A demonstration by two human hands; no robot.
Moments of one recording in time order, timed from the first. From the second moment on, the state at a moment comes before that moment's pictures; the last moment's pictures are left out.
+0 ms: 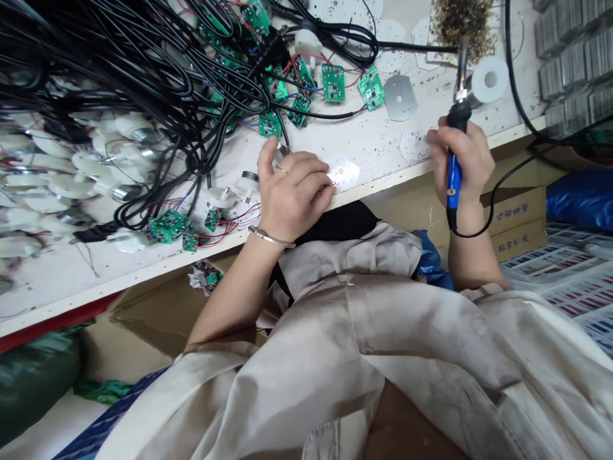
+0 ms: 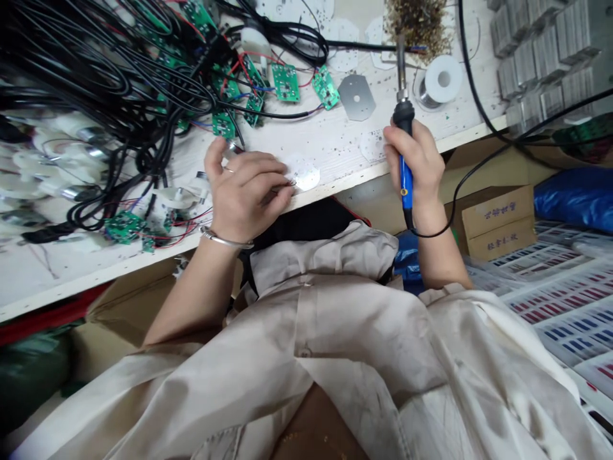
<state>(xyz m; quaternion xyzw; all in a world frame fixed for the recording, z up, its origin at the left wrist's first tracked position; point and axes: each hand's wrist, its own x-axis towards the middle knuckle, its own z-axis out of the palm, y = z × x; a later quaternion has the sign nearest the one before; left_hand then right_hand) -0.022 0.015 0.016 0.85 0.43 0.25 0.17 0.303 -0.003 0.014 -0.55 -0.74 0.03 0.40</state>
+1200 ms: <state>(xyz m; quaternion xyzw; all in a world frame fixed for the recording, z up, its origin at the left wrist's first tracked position) -0.085 0.011 0.027 0.88 0.40 0.23 -0.06 0.223 0.001 0.023 -0.67 -0.65 0.18 0.29</state>
